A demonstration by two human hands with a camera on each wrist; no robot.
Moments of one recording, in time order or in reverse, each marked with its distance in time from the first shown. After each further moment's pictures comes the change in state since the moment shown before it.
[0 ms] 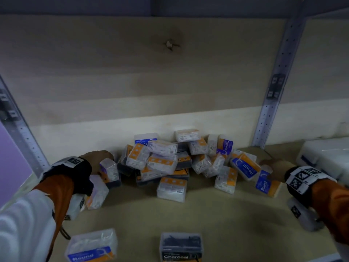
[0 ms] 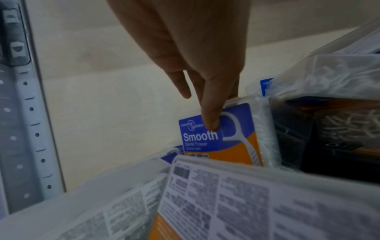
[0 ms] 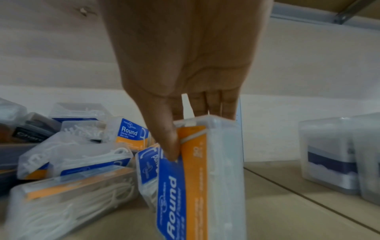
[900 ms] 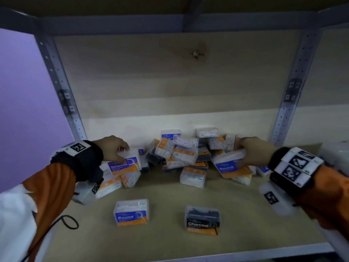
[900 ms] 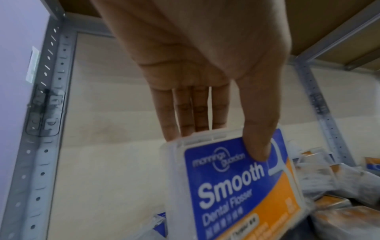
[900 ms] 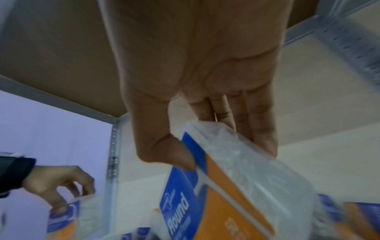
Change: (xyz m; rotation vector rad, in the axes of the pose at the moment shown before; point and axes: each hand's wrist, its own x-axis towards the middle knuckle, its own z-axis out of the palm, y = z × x) left_hand -0.117 -0.017 -0.045 0.123 0.093 0.131; right_hand -0.120 -0.123 -0.073 0.083 0.175 -0.357
